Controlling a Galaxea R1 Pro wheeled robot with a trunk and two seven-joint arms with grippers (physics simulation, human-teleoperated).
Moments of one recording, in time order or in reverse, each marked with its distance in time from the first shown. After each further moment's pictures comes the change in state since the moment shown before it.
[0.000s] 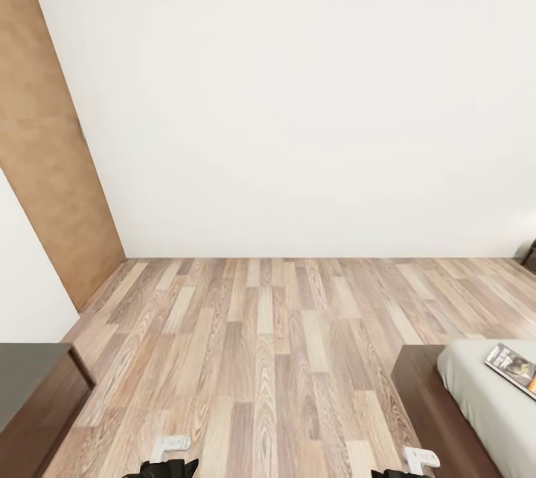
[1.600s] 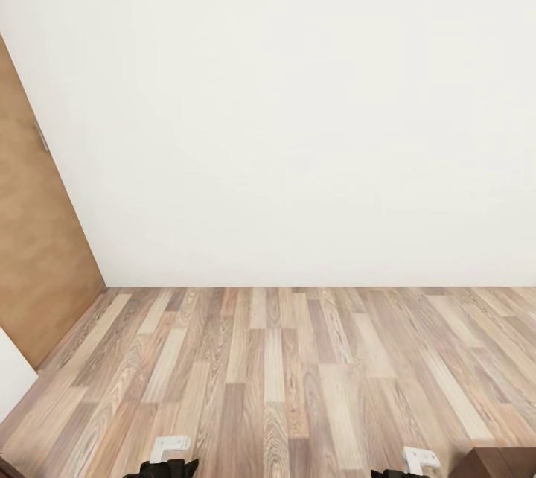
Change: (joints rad) left arm 0.000 0.000 0.000 0.000 0.000 0.000 0.000; right arm 0.000 0.001 0.000 0.000 -0.002 0.000 -0.004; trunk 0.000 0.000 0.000
